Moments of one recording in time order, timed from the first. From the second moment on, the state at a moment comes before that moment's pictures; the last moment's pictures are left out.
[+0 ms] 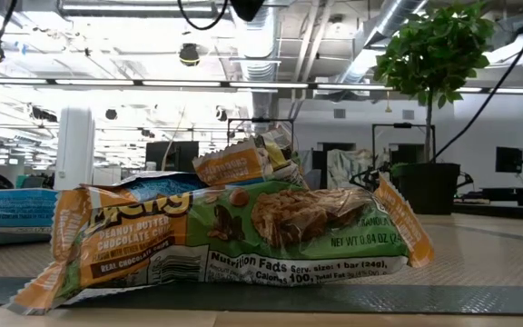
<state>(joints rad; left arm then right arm) -0.10 1.51 1.27 -0.19 0.23 -0.04 0.83 1.32 1.20 -1.30 -0.18 0.93</state>
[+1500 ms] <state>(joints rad) -0.13 1.48 1.27 -0.82 -0.05 -0.28 0.20 1.61 1.15 -0.67 0.02 0.80</state>
